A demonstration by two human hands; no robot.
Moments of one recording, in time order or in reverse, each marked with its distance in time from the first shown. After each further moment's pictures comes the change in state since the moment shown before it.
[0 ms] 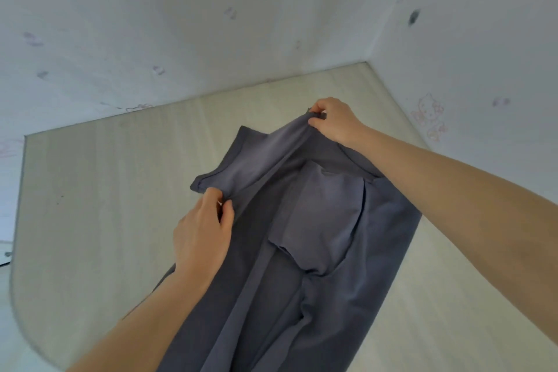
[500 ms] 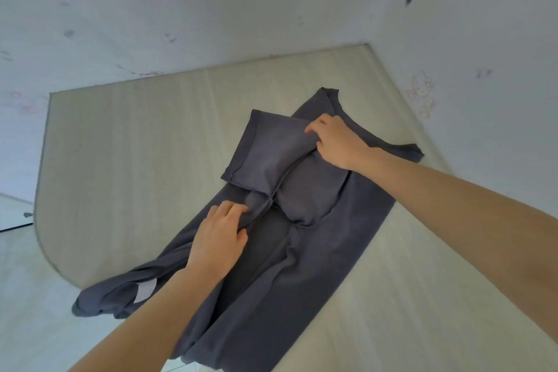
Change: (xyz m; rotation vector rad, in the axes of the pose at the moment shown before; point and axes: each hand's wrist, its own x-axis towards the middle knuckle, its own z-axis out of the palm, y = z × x) left_hand -0.101 -0.017 0.029 0.069 -0.285 0.198; right_hand -0.114 0.029 0.020 -0.345 -0.170 -0.228
